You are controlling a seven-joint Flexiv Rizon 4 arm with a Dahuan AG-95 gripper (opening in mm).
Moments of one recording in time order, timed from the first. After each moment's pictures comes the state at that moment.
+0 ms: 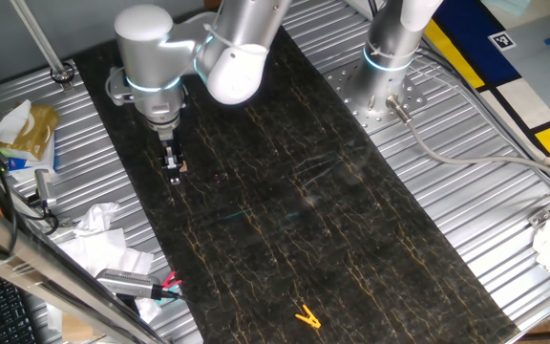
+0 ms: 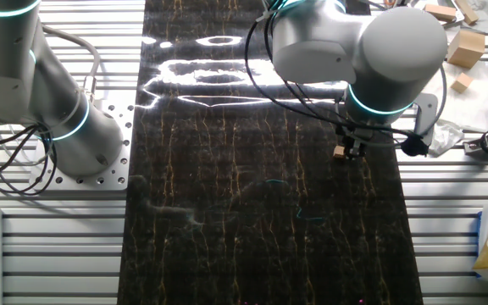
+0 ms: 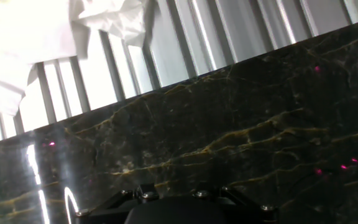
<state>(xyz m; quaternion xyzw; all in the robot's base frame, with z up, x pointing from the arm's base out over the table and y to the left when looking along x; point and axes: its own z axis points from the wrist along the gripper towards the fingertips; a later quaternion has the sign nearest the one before) 0.602 -0.002 0.022 0.12 0.99 0.07 0.05</state>
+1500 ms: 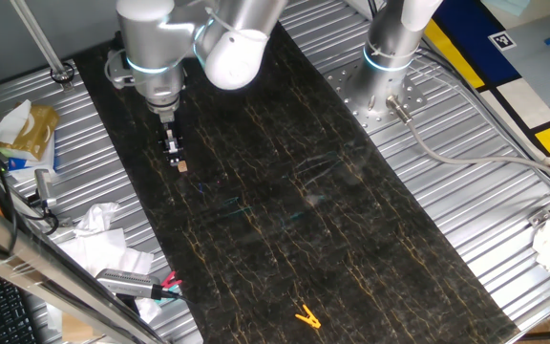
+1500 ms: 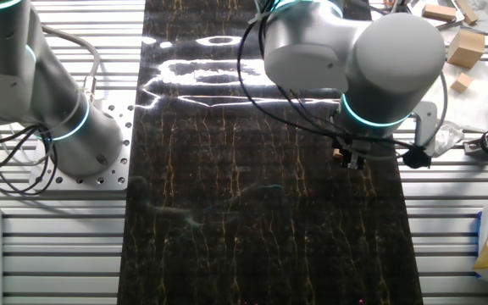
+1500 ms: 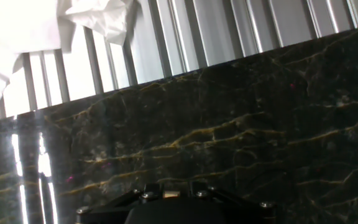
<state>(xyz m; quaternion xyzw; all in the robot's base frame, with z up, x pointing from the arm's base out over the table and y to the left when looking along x) 0.584 -0.037 0.039 0.10 0.99 0.08 0.06</state>
